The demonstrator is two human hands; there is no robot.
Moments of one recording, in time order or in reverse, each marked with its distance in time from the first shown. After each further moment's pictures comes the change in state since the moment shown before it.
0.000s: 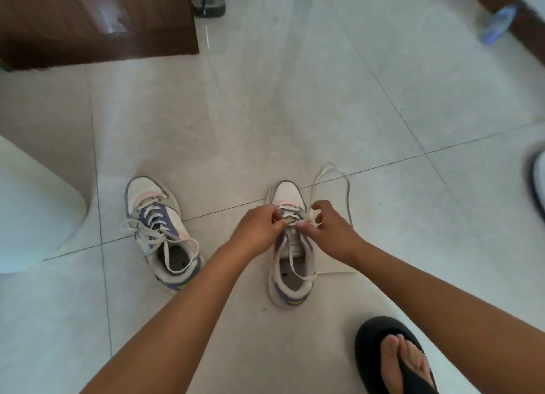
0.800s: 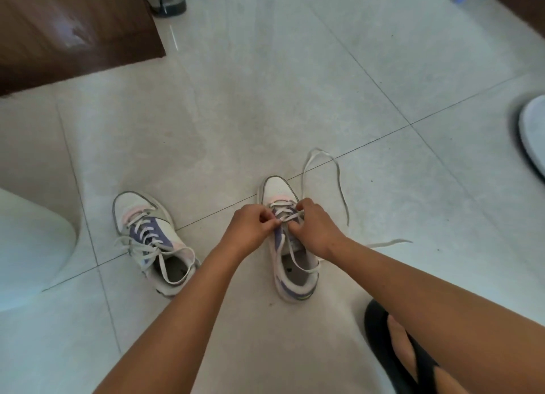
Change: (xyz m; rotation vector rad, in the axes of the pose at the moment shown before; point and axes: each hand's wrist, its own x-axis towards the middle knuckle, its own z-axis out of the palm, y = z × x) left_hand 0.014 -0.020 0.009 -0.042 -0.021 0.086; right_hand -0.005 -0.015 0.026 0.044 0.035 0.138
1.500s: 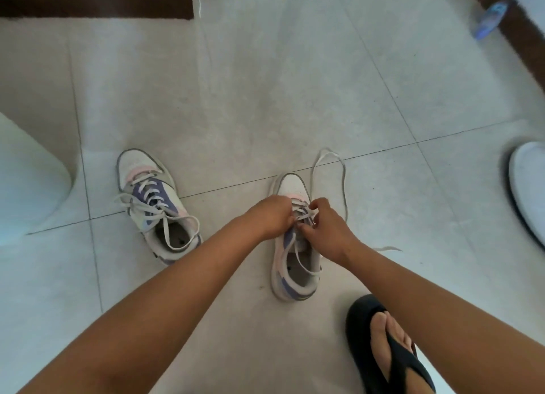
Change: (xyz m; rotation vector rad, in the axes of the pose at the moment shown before) left_hand -0.003 0.025 0.004 0.372 -0.253 0.156; right_hand -0.019 0.007 -0.006 -0.081 -0.031 -0.018
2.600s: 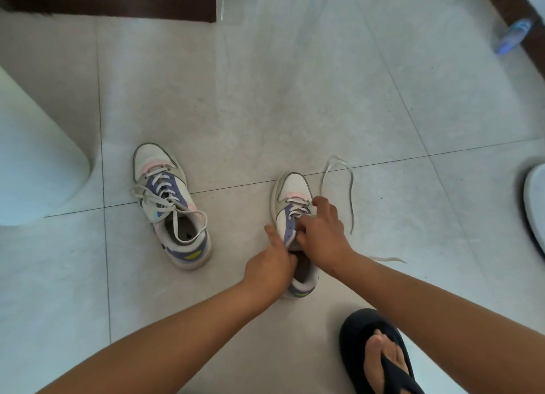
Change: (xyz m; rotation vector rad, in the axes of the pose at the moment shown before) left_hand -0.046 0.009 0.079 -0.229 0.103 -0.411; right_hand 0.002 -0.003 0.017 -0.533 0.112 -0.239
